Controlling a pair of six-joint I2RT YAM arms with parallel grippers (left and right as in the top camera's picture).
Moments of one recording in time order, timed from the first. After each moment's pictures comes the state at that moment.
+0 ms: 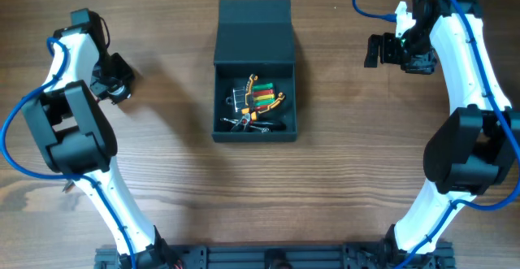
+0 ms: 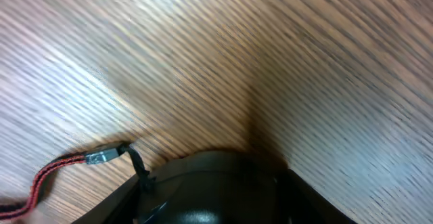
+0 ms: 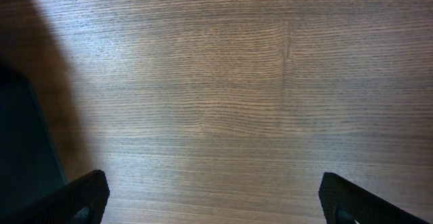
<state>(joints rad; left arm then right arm) 0.27 2.27 1.74 -0.99 -0.09 -0.41 -0.07 2.03 1.81 -1.23 -0.10 0.01</state>
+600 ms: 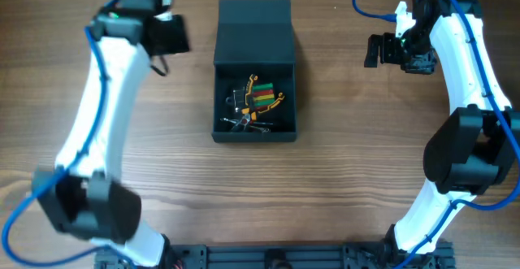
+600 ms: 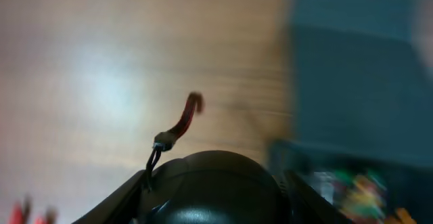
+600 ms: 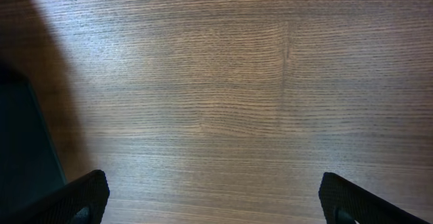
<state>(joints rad) -0.17 1.76 1.73 -1.00 -0.10 -0.17 -0.07 2.03 1.81 -1.23 -0.10 0.01</state>
